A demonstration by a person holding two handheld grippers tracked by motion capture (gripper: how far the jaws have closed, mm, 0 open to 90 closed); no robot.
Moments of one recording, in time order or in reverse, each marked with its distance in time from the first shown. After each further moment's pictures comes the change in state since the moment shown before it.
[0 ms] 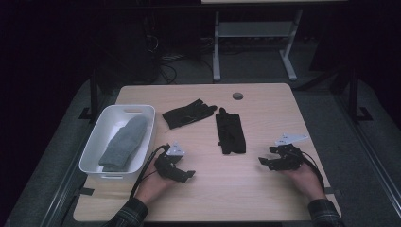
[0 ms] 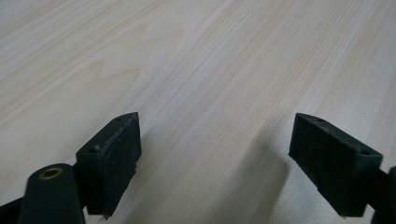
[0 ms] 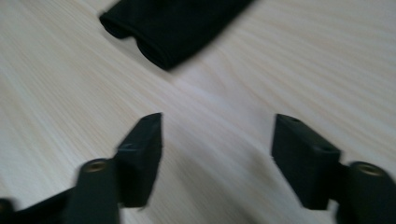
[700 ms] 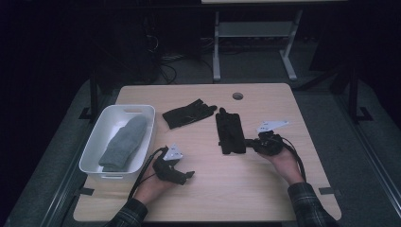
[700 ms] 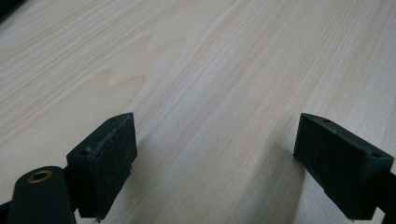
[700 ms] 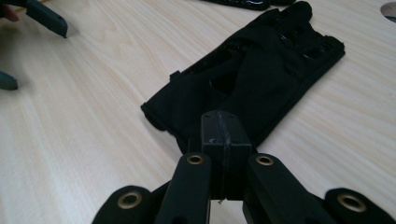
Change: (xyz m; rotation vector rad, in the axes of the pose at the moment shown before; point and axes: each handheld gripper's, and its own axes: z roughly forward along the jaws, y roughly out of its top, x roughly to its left) left arm 0.001 -0.011 0.003 -0.082 0.016 0.034; right arm 0.015 0.056 0.033 -0.064 0.103 -0.060
